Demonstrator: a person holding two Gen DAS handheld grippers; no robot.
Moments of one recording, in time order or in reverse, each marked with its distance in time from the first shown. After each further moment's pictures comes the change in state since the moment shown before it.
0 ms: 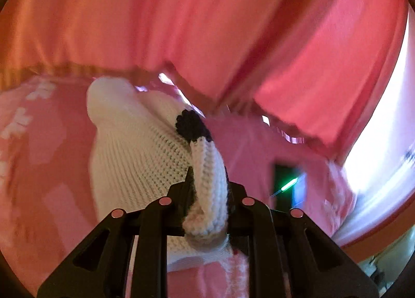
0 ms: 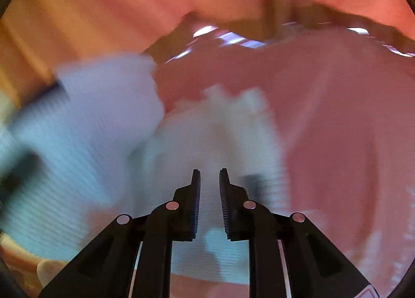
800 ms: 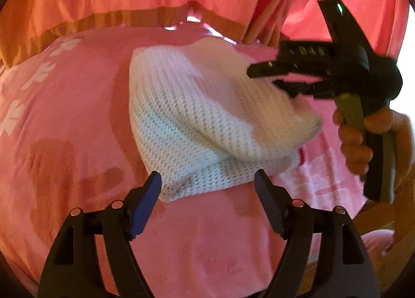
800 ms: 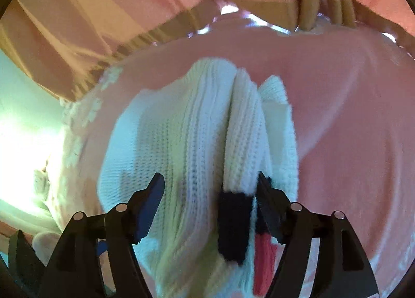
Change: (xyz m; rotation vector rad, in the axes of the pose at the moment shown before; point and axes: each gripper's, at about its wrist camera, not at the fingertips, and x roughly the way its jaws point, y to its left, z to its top) left arm 0.005 0.048 -0.131 0.107 0.132 0.214; right arm 0.046 0.031 0.009 -0.155 0.158 0.092
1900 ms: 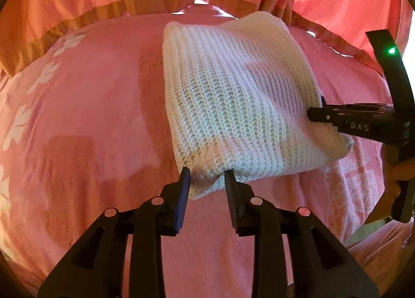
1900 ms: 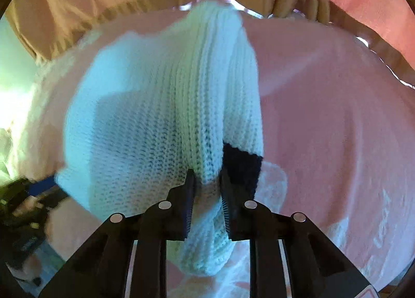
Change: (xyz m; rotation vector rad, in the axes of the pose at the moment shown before) left arm 0.016 0.009 -0.006 0.048 0.075 0.079; right arm -0.034 -0.019 -0.070 -0.107 -0.010 -0.201
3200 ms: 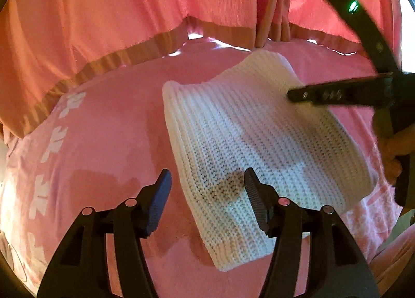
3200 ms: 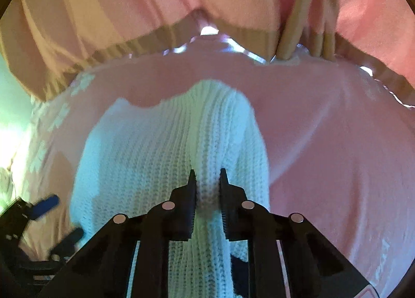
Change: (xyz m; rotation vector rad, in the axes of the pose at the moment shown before) left arm 0.009 -0.003 0.065 0.182 -0.114 0.107; right arm 0.011 0.012 0.077 0.057 -0.151 -0.016
